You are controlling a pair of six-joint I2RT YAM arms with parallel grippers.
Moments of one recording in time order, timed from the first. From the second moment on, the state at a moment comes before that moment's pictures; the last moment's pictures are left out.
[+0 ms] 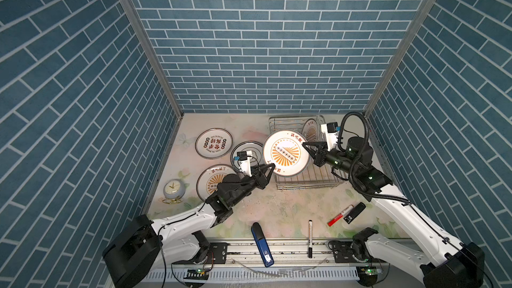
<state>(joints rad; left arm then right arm) -0.81 1.14 0.38 0.75 0.03 -0.80 0.50 1.01 0.83 -0.01 -0.44 0.39</state>
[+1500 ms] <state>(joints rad) -0.80 1.10 0.36 0.71 -0.06 -0.88 0.50 0.97 0.79 0.07 -0.43 0.41</state>
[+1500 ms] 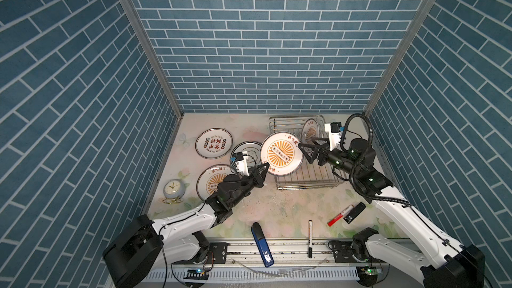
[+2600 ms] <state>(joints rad) -0.42 0.54 0.23 0.22 -0.03 -0.97 0.97 1.32 1.01 -0.11 -0.23 0.04</state>
